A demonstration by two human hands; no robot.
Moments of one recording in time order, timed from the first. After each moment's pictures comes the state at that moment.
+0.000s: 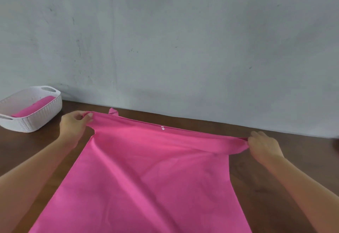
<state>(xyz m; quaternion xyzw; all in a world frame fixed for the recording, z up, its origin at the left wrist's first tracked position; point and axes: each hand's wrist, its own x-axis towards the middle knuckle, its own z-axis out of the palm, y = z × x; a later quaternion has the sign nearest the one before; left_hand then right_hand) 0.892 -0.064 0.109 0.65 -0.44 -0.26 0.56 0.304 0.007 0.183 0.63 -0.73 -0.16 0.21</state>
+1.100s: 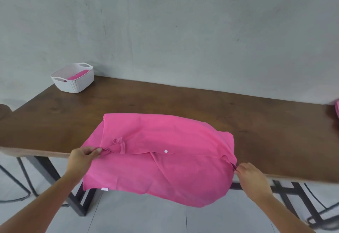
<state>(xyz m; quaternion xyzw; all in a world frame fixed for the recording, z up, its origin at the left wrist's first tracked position) 0.877 0.286 0.023 0.69 -0.49 -0.30 0.43 0.290 0.314 0.018 0.77 -0.63 0.02 0.12</state>
